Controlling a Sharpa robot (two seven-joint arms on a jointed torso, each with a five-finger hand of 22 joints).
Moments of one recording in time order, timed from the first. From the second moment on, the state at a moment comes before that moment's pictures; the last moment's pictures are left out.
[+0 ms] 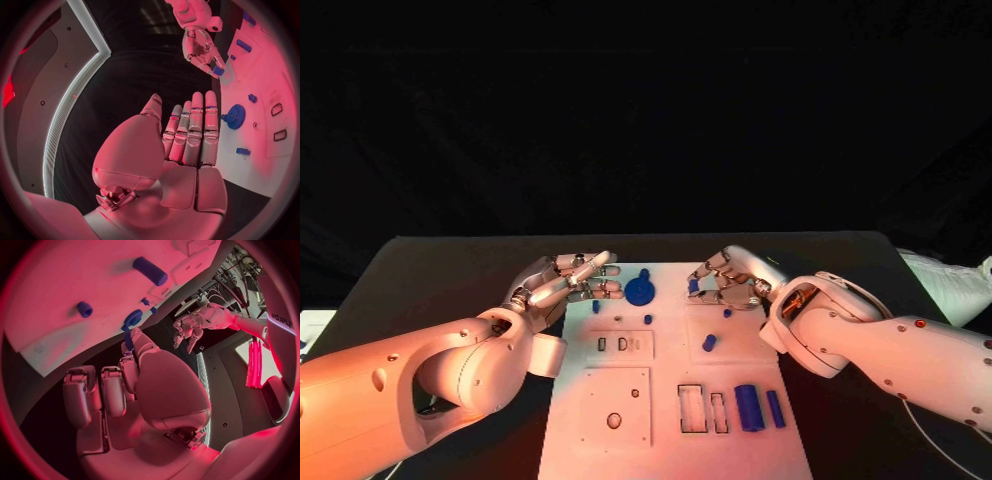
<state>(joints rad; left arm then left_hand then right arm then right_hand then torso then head) 1.15 -0.97 0.00 1.76 0.03 -0.34 0.44 1.41 0.02 -0.05 0.18 0.13 0.97 0.21 0.10 0.07 1.08 0.16 0.08 0.07 1.16 0.10 0.18 0.20 0.16 0.98 0.21 0.37 0.17 1.15 -0.83 0.05 1.57 -1.25 -0.43 -0.03 1.44 0.03 0.13 0.06 0.15 1.14 0.12 0.10 0.08 1.41 0.07 1.28 1.42 1.47 -0.05 1.49 1.31 0.02 1.47 0.06 1.55 1.31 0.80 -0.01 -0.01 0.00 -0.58</state>
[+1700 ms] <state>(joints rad) 1.14 -0.97 0.00 1.72 0.05 -0.34 0.44 1.41 0.03 -0.05 0.18 0.13 0.97 0.21 0.10 0.07 1.08 0.16 0.08 0.07 1.16 0.10 0.18 0.20 0.16 0.98 0.21 0.37 0.17 1.08 -0.60 0.02 1.57 -1.58 -0.30 -0.28 1.41 0.01 0.14 0.07 0.16 1.14 0.12 0.10 0.10 1.40 0.06 1.27 1.40 1.47 -0.05 1.49 1.31 0.02 1.47 0.06 1.55 1.31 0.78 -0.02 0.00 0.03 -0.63</state>
